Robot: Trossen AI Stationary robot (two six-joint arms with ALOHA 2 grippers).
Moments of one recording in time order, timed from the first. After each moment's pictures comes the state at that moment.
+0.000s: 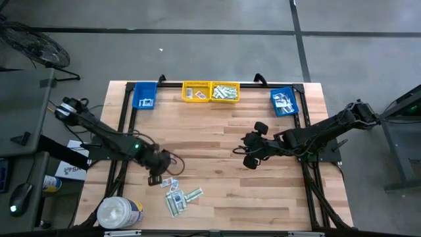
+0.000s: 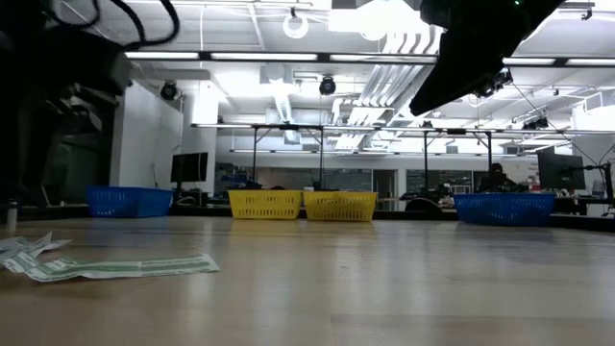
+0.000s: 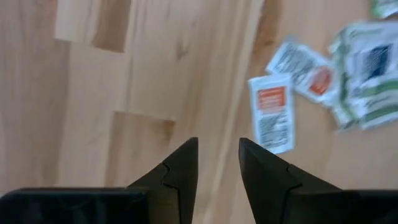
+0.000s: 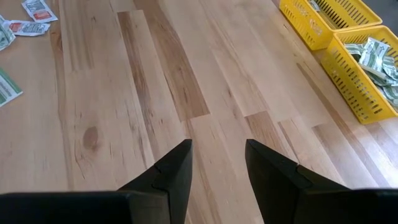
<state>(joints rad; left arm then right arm) -0.47 1.26 0.71 -0.72 -0.02 -0.69 0.30 1.29 0.82 -0.38 0.52 0.41</state>
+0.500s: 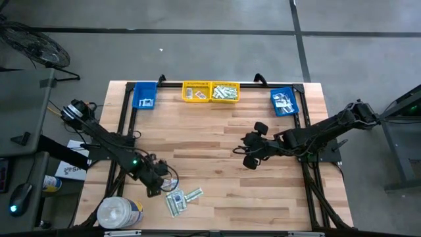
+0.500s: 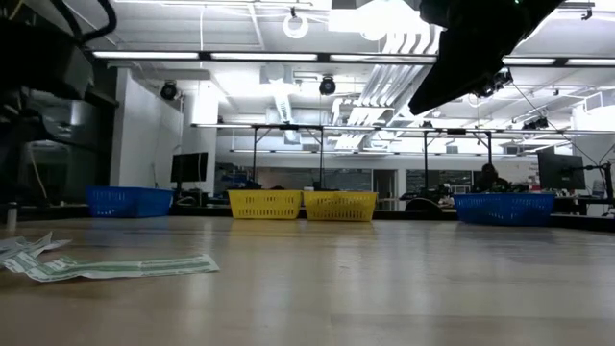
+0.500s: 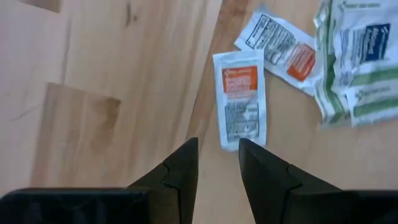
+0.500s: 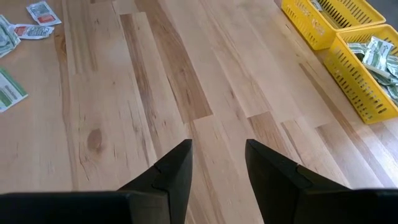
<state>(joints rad) -0.69 1.38 0.71 -0.62 -0.12 -0.96 0.30 1.29 0.82 -0.37 0.51 0.42</state>
